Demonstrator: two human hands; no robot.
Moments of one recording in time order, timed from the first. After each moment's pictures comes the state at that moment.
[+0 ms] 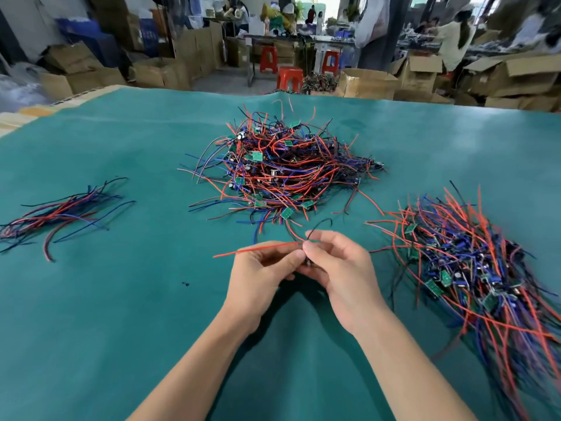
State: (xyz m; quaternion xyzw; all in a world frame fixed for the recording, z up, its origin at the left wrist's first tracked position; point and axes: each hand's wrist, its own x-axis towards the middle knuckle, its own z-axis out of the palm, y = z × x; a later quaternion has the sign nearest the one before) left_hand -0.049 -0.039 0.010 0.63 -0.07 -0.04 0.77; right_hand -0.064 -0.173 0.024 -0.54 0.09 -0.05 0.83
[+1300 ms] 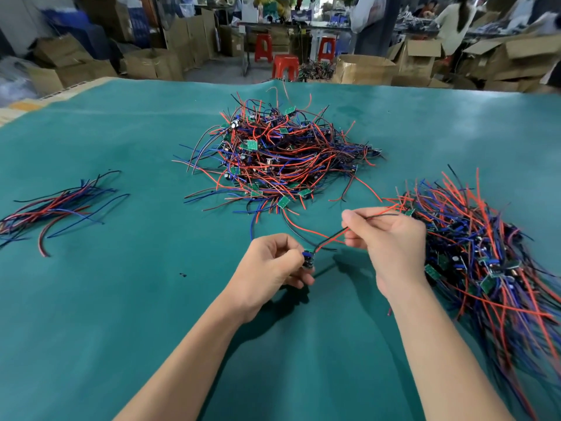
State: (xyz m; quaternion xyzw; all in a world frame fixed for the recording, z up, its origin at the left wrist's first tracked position) left_hand -0.058 -0.041 0.023 0.66 -0.11 -0.16 0.73; right_hand -0.053 -0.229 0.030 -0.66 0.12 -0.23 0.71
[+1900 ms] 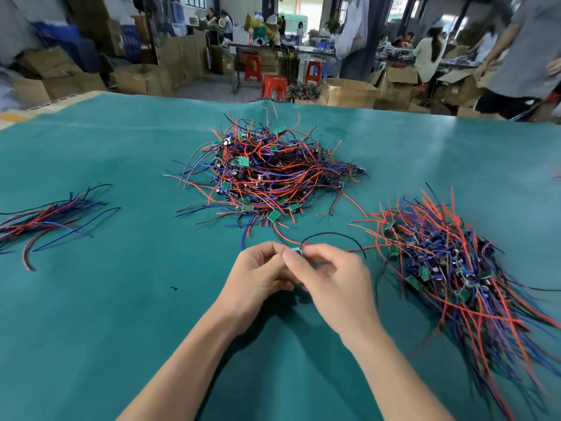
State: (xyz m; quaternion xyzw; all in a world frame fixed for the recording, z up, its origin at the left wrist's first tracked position) left_hand -0.055 -0.040 0.021 0.62 -0.12 -0.15 0.77; right_hand -0.101 -0.172 0.045 -0.82 0.07 -0.14 0.55
